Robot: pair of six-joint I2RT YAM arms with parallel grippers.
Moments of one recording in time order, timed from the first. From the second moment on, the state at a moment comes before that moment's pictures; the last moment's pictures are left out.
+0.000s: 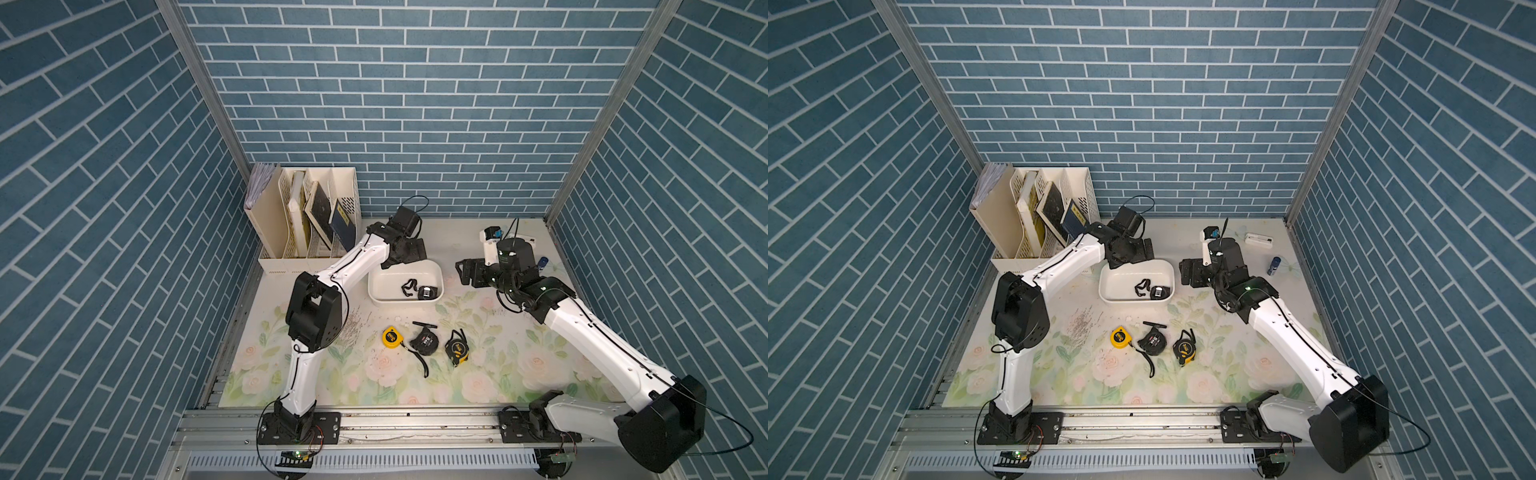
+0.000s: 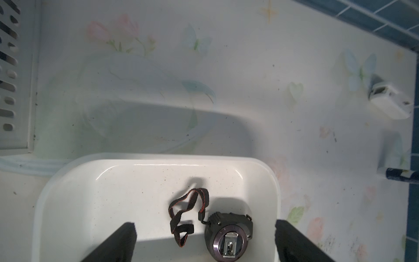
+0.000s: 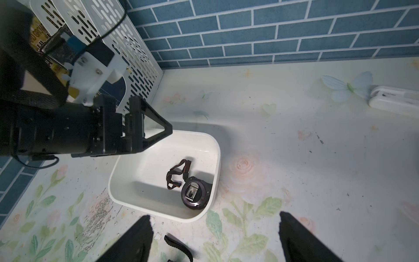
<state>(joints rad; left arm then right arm) -0.59 2.12 1.94 -0.89 -0.05 -0.69 0.52 1.21 1.06 -0.44 0.01 0.31</state>
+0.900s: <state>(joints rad) -0.70 2.32 2.13 -1.17 0.04 -0.45 0.43 1.21 1.01 -0.42 -0.03 0.31</state>
